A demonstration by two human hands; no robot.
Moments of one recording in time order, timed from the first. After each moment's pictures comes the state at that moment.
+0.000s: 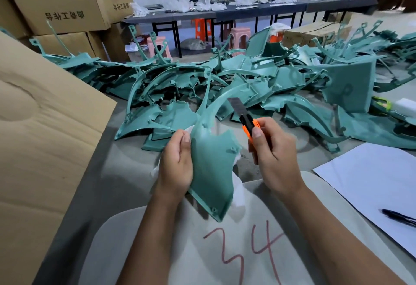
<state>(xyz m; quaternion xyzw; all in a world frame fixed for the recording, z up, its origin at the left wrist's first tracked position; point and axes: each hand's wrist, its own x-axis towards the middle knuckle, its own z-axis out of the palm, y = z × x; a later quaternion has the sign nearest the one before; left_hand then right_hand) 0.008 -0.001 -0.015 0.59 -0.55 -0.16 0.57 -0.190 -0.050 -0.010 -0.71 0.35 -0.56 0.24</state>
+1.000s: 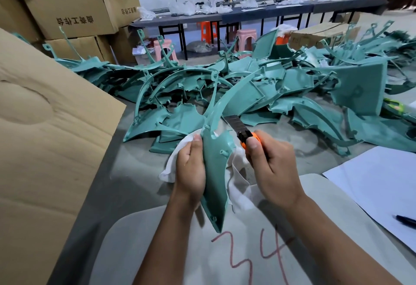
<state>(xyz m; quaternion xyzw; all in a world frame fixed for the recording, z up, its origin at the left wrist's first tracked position) -0.015 -0.003 -0.018 0.52 -0.38 -0.38 0.66 -0.176 -0.036 -0.009 -0.75 0.30 -0.55 0.19</state>
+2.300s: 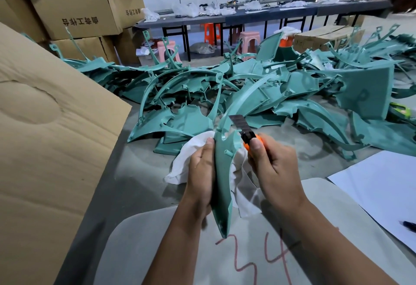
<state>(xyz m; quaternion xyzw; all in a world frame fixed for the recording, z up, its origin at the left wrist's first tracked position) -0.030 0.004 -0.006 0.48 -0.34 -0.48 0.65 -0.168 -0.031 -0.010 -0.72 0.31 -0.57 0.26</state>
